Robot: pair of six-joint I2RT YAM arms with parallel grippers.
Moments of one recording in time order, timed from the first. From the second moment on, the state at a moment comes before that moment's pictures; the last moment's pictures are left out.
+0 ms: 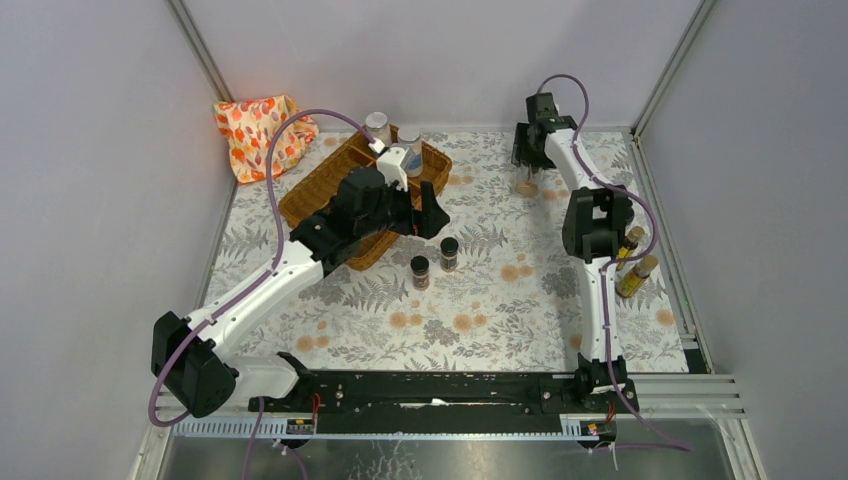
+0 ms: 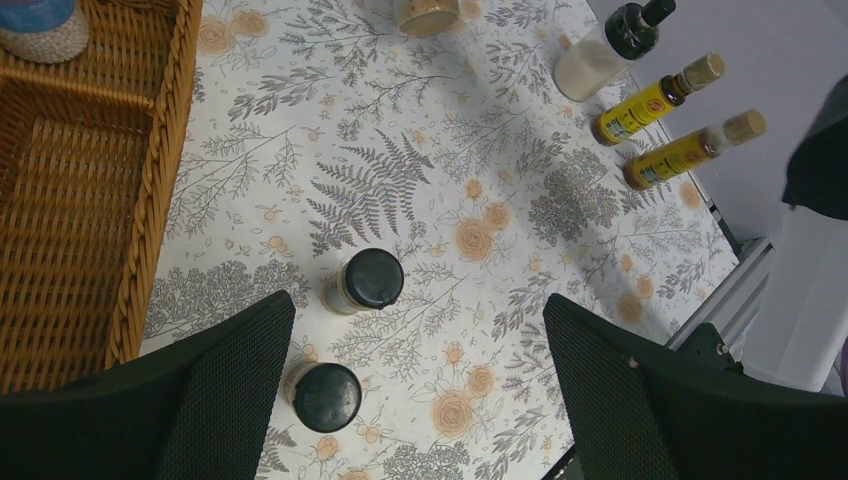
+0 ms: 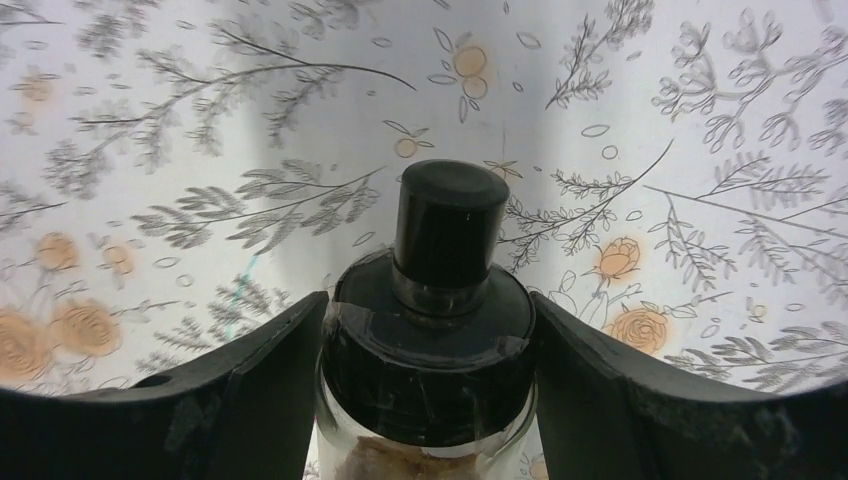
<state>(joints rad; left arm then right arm) -0.64 1.29 1.12 -0.24 0.14 -0.40 0.14 2.51 2.33 -0.83 0.18 0.27</state>
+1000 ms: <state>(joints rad) -0.60 1.16 1.18 -0.42 -0.07 -0.61 0.45 2.07 1.94 -0.53 0.24 0.04</state>
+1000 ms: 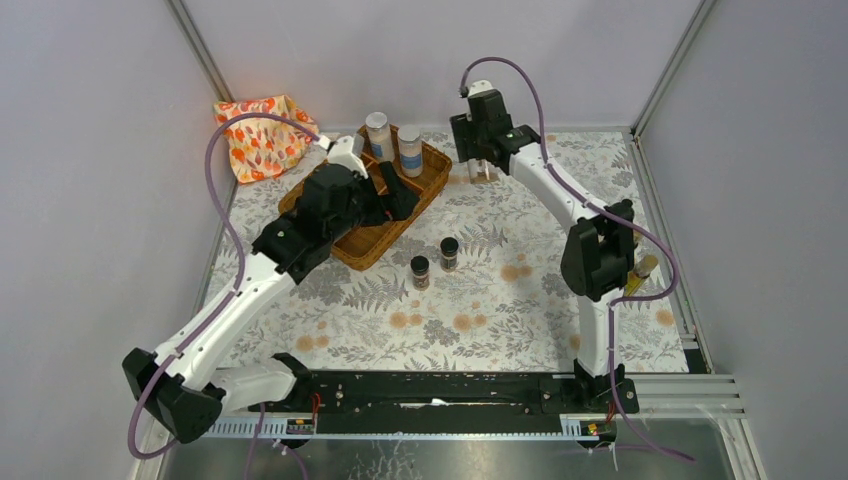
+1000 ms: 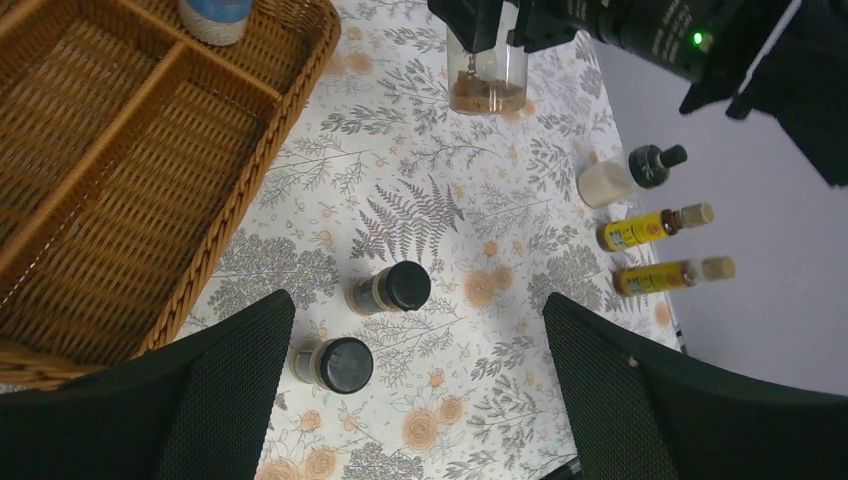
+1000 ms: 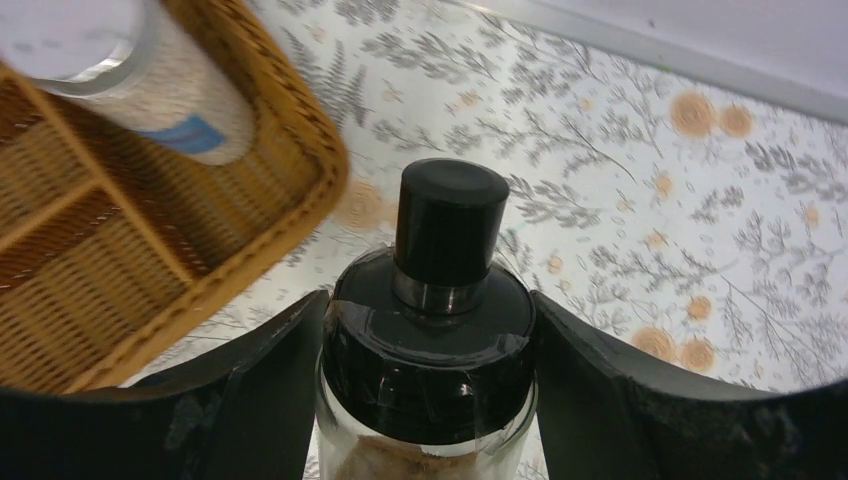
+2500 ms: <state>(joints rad) -0.26 1.01 1.02 -0.42 0.08 -0.91 0.71 2.43 2.18 -0.13 -0.08 -0.04</state>
